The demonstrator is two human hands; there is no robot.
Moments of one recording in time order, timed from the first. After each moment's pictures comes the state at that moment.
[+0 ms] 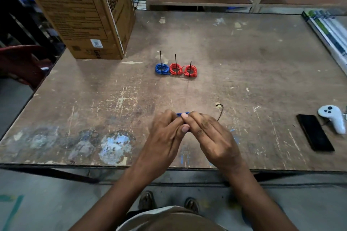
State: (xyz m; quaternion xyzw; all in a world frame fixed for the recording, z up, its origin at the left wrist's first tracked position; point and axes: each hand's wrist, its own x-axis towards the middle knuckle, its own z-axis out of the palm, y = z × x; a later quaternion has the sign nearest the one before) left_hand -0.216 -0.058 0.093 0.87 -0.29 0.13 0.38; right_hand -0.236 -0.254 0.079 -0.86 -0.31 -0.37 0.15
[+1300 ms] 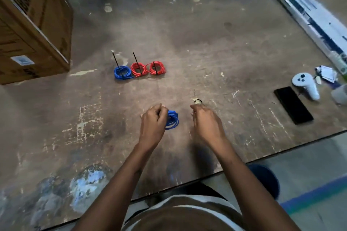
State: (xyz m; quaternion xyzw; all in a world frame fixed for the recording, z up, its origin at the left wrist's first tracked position) left_hand -0.044 -0.146 -0.039 0.87 -0.11 -0.05 0.48; right_hand -0.120 -0.323 -0.026 -0.96 0.20 0.00 0.17
